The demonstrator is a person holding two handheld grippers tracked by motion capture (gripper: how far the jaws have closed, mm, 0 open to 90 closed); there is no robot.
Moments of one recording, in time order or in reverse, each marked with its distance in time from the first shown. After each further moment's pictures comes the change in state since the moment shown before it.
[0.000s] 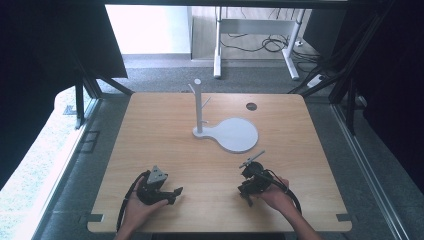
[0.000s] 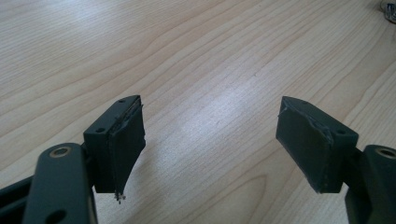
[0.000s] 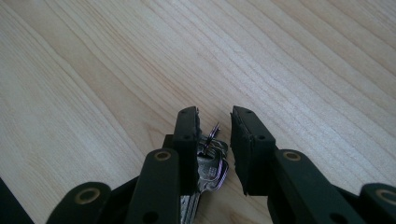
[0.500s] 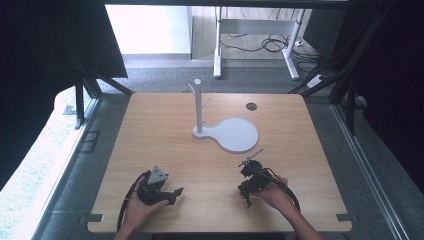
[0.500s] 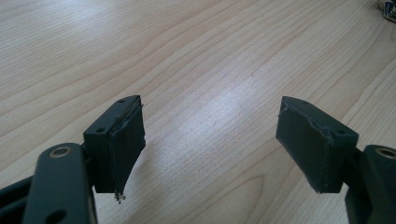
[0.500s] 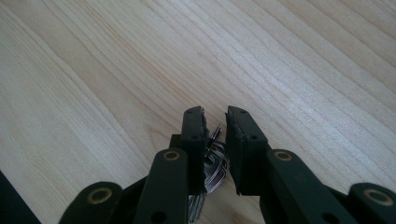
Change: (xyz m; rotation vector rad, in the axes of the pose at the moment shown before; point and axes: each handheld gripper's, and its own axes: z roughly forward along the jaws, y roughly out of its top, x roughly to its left) left arm -0.001 0.000 0.000 0.001 -0.003 0.005; right arm -0.002 0.005 0.002 0.032 0.015 0.019
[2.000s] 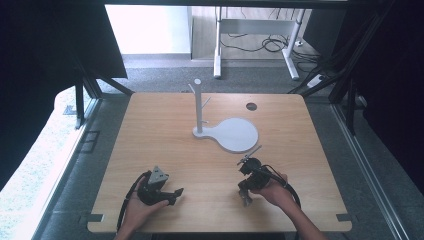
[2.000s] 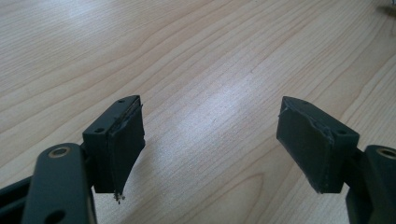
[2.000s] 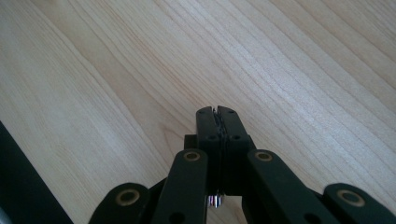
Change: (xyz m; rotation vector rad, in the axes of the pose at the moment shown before) left arm 0.000 0.000 0.002 0.010 -0.007 0.006; right arm 0.003 0.008 -0.012 0.014 0.028 -0.051
